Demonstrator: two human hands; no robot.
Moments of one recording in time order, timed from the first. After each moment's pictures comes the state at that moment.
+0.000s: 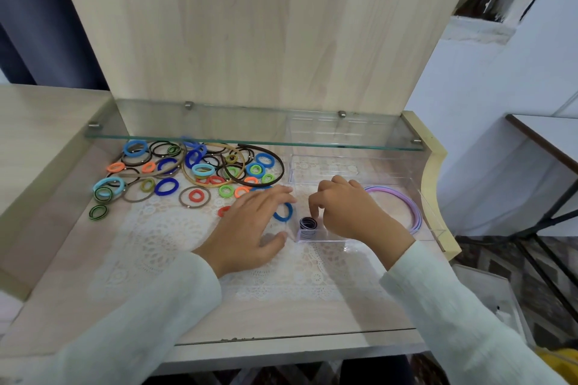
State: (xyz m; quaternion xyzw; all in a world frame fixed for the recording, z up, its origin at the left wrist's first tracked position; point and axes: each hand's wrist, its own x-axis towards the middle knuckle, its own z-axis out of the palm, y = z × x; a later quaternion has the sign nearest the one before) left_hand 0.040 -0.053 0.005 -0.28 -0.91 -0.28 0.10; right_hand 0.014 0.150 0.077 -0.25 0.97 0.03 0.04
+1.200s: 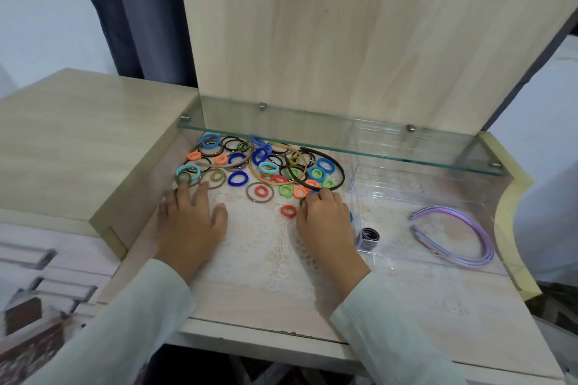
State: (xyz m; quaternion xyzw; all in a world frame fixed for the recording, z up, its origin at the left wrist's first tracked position) left_hand 0.076 -0.189 -0.014 0.22 -0.96 -0.12 0.08; right_hand 0.020 0.023 0.013 -0.13 0.98 -0.13 -0.10
